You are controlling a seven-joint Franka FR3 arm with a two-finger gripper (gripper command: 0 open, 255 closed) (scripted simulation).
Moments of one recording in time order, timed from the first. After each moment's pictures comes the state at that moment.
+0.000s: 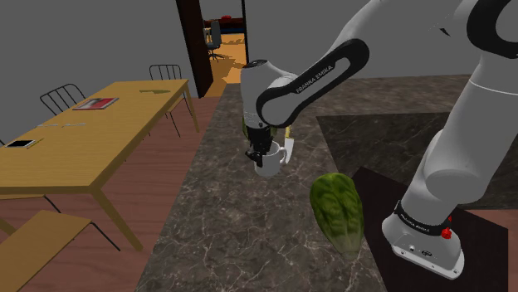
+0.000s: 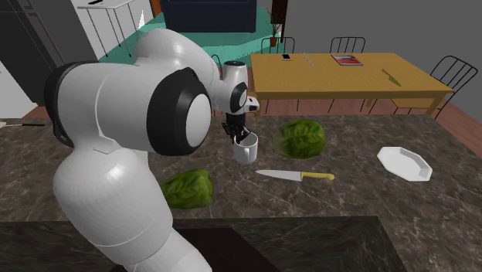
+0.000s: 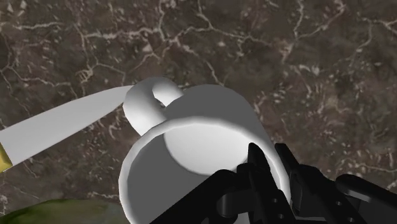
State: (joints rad) arm 0.09 0.00 0.33 -2.26 0.00 2.25 0.27
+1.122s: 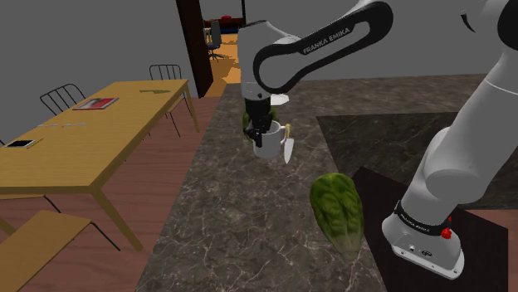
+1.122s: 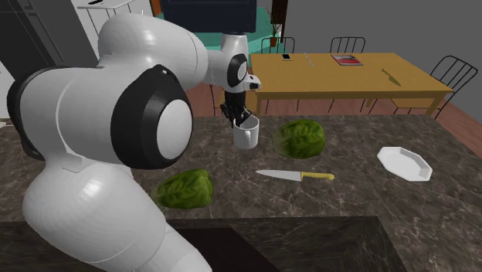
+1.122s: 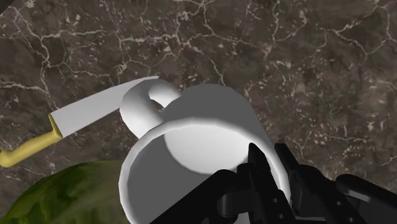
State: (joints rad) arm 0.09 -0.11 0.32 -2.14 0.04 2.02 0.24
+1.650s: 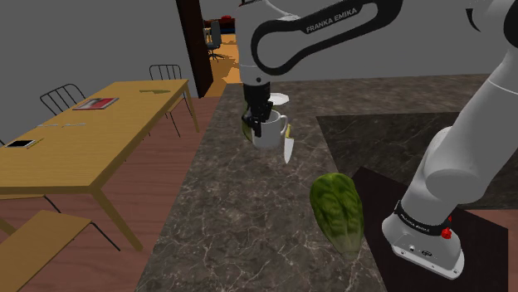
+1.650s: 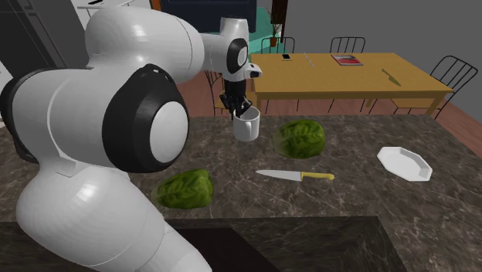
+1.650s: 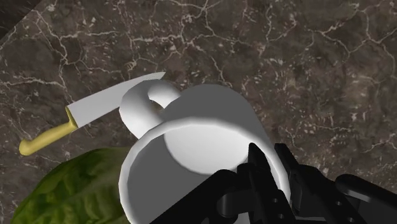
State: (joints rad) arm 0.08 -0.14 0.31 -2.05 0.05 1.92 0.24
